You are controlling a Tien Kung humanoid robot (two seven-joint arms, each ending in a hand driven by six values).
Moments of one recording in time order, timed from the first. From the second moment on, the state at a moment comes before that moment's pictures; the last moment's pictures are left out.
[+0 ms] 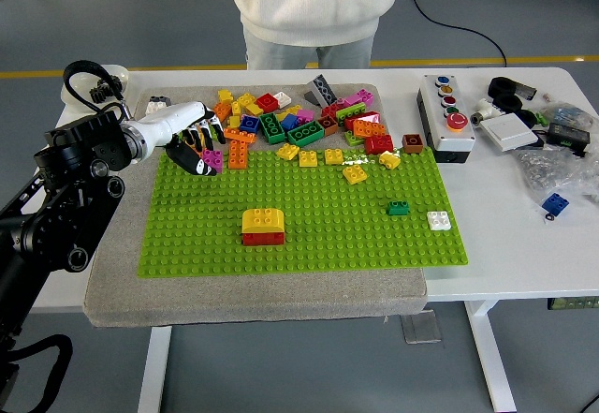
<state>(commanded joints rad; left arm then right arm) -0.70 0.10 -1.36 -0.99 2.27 -0.46 0.02 0.17 -0.13 1.52 0.18 -2.19 0.14 -0.11</state>
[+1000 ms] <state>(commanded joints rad) -0.65 0.15 -1.36 -1.14 2.16 -0.55 0.07 0.16 -0.13 1.52 0.18 -2.20 0.14 -0.11</state>
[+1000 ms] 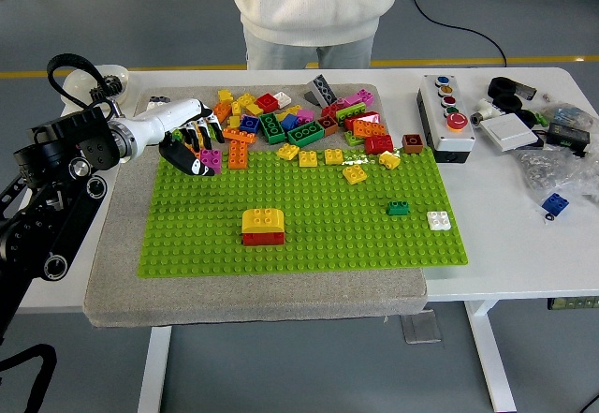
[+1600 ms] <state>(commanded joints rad) -0.61 0.17 -1.35 -1.29 2.07 -0.59 0.11 0.16 -0.13 1.53 0.18 -2.20 0.13 -0.11</state>
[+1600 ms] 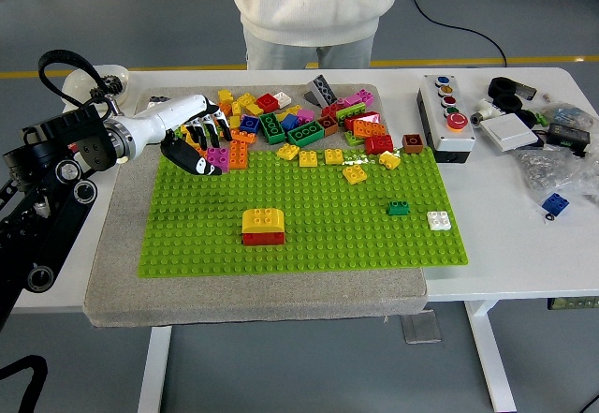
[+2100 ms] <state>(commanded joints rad) -0.56 0.18 -1.33 -1.38 1.99 -0.62 0.16 0.16 -0.14 1.54 0.18 -2.20 0.13 -0.11</state>
